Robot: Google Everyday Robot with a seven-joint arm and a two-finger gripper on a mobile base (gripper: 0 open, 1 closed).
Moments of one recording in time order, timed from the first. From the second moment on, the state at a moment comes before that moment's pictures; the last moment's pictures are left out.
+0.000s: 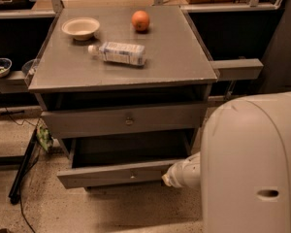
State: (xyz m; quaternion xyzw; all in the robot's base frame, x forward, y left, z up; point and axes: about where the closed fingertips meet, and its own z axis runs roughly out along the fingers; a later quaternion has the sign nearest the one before) arm 0.537 -0.096 0.420 -0.29 0.93 0.10 0.22
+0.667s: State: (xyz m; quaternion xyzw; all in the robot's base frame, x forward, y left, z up) arm 0.545 -0.091 0.414 -0.27 0.93 0.11 0.22
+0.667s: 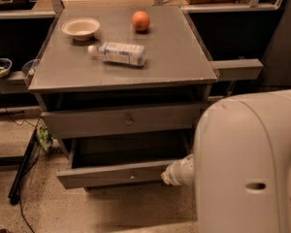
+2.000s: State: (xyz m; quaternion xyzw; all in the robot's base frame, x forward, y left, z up) arm 0.569 -0.083 0.414 -0.26 0.93 0.10 0.24
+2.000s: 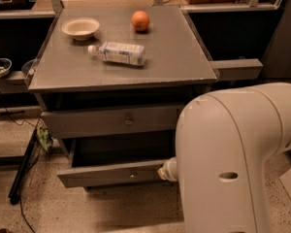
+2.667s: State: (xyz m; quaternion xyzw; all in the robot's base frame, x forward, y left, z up) arm 0.572 -0.081 0.413 -0.26 0.93 0.10 0.25
